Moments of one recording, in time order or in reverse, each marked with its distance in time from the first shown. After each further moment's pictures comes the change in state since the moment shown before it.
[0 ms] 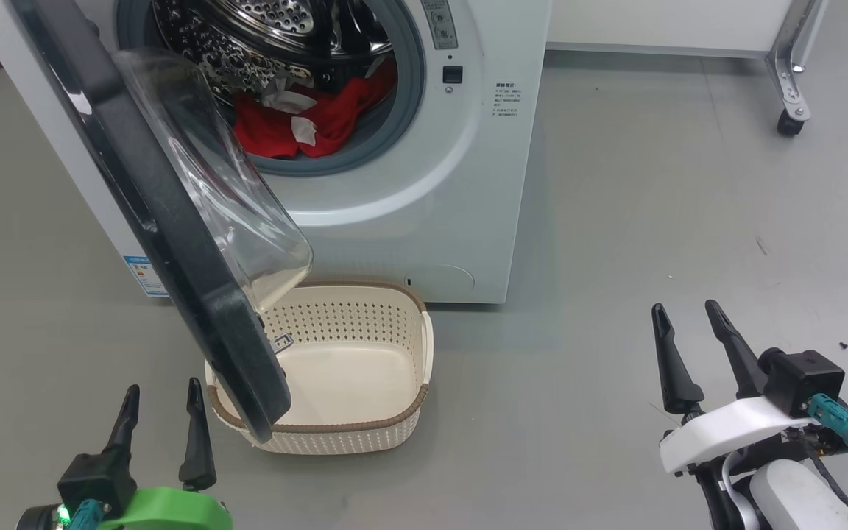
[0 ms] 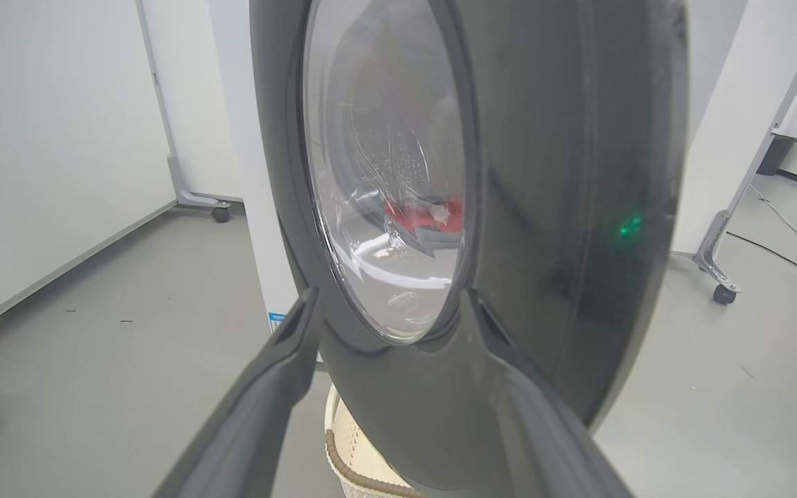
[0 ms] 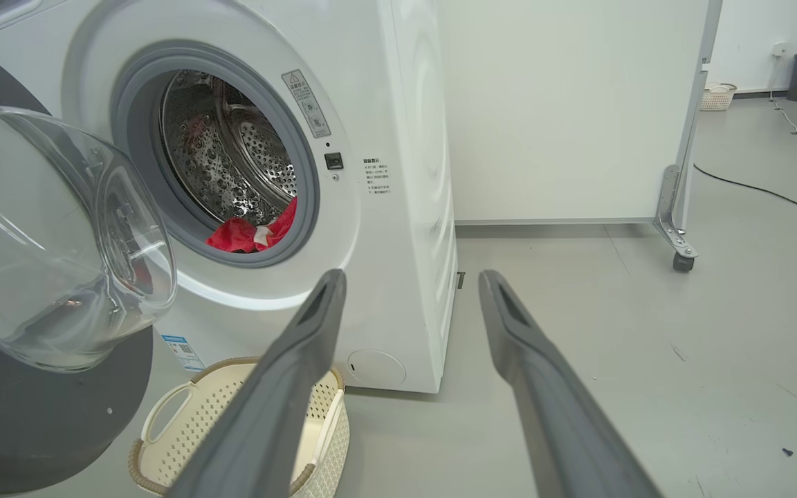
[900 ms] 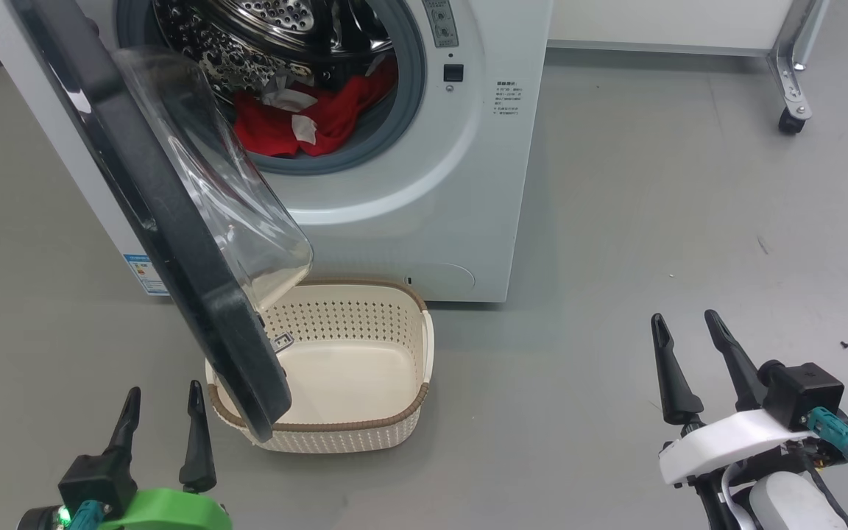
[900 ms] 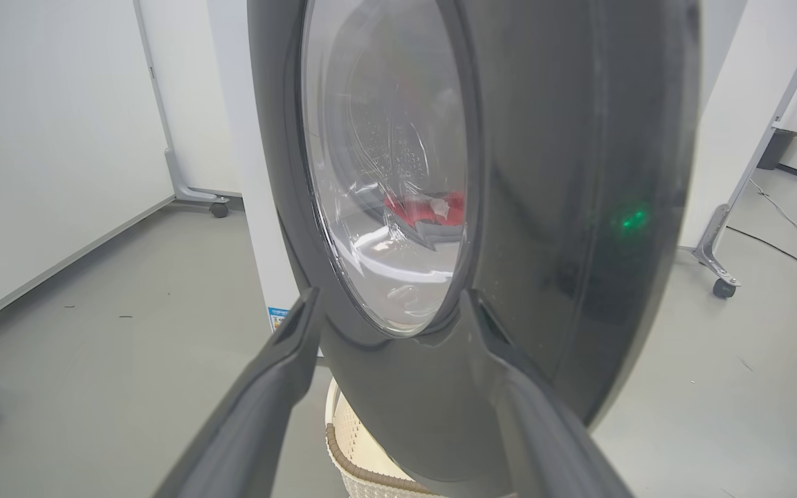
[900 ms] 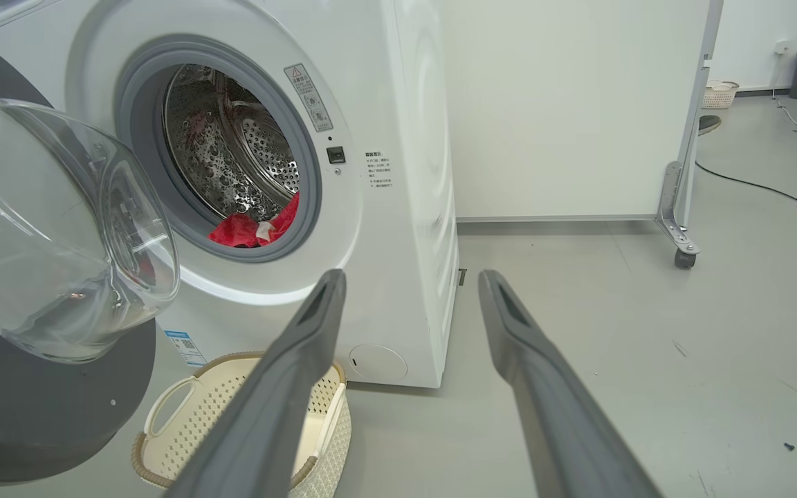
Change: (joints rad) left arm -0.001 -0.002 0.006 0.012 0.005 -0.013 0.000; right arm 0.039 0.036 -0.053 -0.007 -0.055 0.040 0.000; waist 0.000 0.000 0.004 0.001
